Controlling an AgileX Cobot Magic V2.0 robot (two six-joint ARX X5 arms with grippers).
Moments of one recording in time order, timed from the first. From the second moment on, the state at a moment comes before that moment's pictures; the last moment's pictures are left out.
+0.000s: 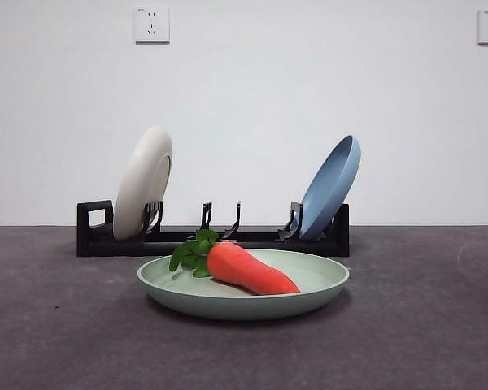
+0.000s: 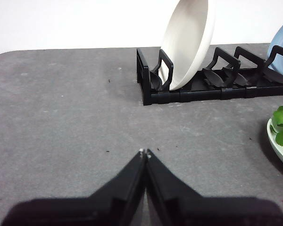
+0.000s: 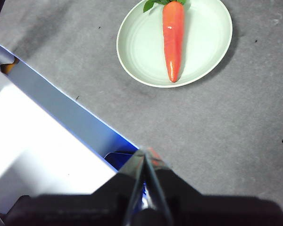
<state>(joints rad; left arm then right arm) -0.03 0.01 0.02 -0.18 0.05 -0.01 0.67 0.73 0.97 -1.07 -0.18 0.13</state>
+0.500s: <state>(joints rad) -0.03 0.01 0.02 -0.18 0.05 -0.01 0.37 0.53 0.94 -0.75 -0.13 0.07</state>
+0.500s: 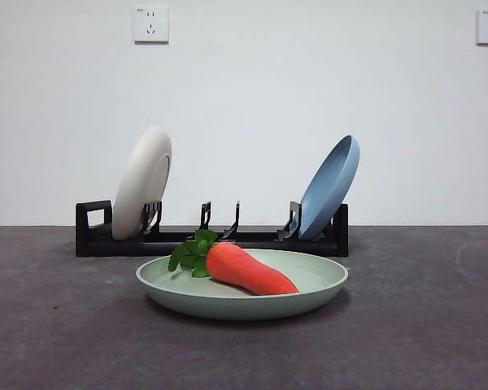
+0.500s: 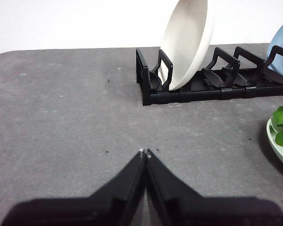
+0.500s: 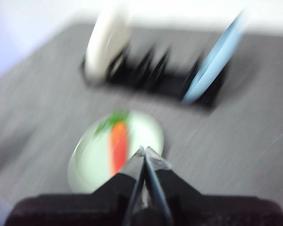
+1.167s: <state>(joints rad) -0.03 0.01 0.02 -0.18 0.05 -0.01 0.11 0.08 0.11 -0.10 -0.10 0.09</state>
